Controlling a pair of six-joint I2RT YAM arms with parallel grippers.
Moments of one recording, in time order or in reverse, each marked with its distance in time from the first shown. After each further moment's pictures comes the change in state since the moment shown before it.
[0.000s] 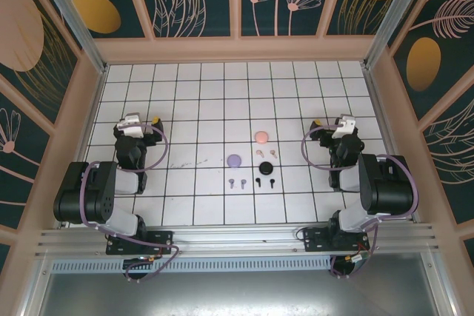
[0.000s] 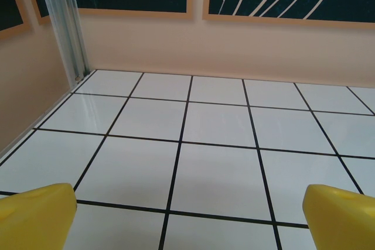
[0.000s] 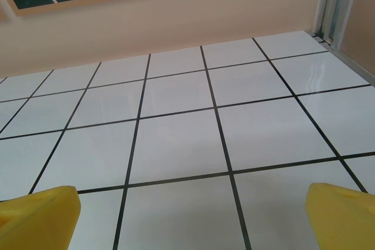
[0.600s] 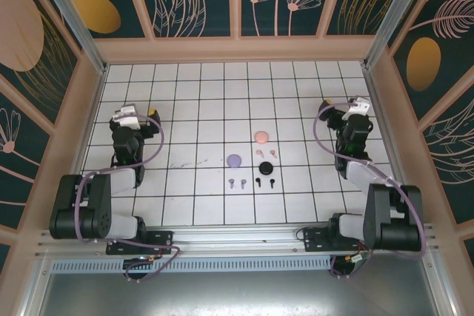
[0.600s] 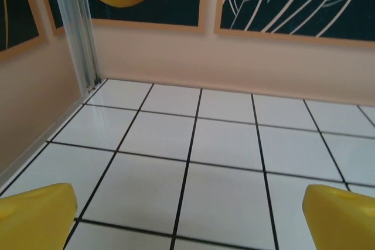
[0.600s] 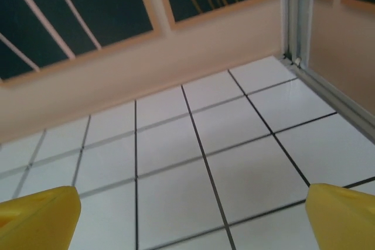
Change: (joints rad) left arm 0.000 -0.150 0.122 -0.283 -0.043 -0.027; right arm 0.002 -0.304 0.254 -0.575 0.124 0.189
